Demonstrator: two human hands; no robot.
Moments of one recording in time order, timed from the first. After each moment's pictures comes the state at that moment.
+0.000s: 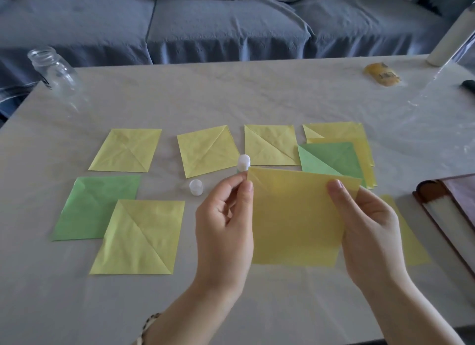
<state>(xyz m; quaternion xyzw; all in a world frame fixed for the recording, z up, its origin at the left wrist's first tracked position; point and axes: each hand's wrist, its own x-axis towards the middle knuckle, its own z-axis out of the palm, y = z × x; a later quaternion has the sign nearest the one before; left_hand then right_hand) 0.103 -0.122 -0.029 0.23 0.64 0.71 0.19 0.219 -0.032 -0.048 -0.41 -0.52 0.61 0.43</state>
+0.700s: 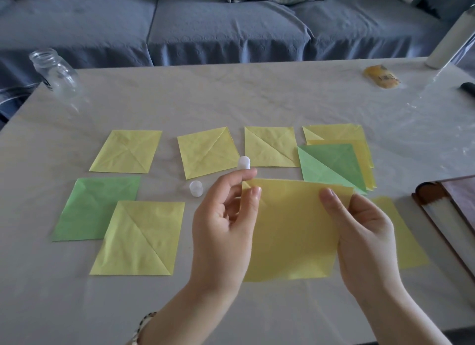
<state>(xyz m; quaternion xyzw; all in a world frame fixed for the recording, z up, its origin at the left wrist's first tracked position) 0.097 -0.126 -0.035 0.33 0.63 0.69 0.14 0.215 -0.045 -0.041 -0.41 -0.51 0.62 0.44</state>
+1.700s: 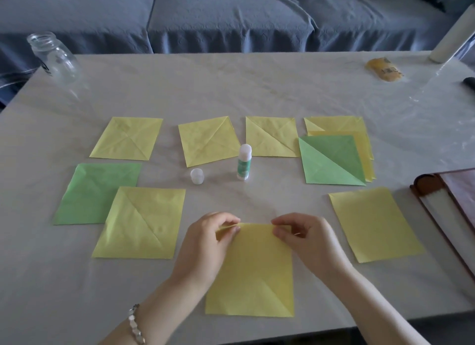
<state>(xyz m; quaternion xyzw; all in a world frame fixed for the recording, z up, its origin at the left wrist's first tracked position) 0.067 -0.157 -0.120 0.43 0.79 0.42 0.15 0.213 -0.041 -0.110 -0.43 -0.74 0.49 0.15</state>
